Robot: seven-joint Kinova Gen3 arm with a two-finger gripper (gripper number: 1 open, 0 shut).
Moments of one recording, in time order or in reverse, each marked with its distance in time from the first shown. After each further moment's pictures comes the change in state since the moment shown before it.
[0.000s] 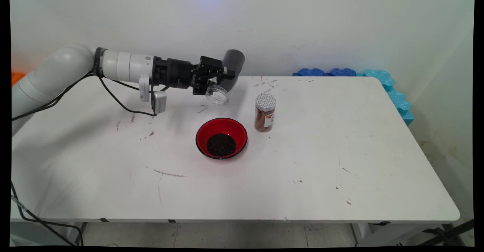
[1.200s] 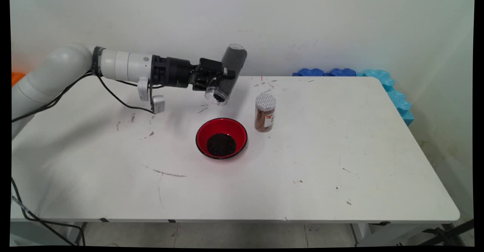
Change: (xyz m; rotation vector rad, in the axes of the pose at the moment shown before) arm 0.002 -0.005 -0.002 0.015 -0.001 0.185
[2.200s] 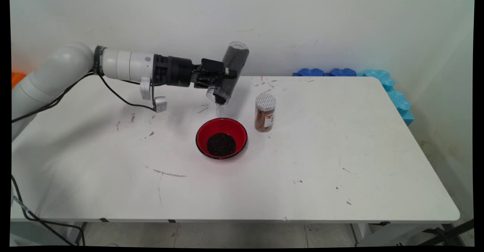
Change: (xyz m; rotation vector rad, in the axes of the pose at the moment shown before) arm -0.001 -0.002 0.004 -0.002 -0.009 0.074
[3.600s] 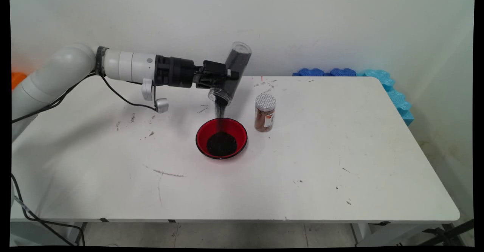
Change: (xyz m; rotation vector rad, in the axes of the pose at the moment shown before) arm 0.003 -0.003 0.004 0.005 0.005 0.040
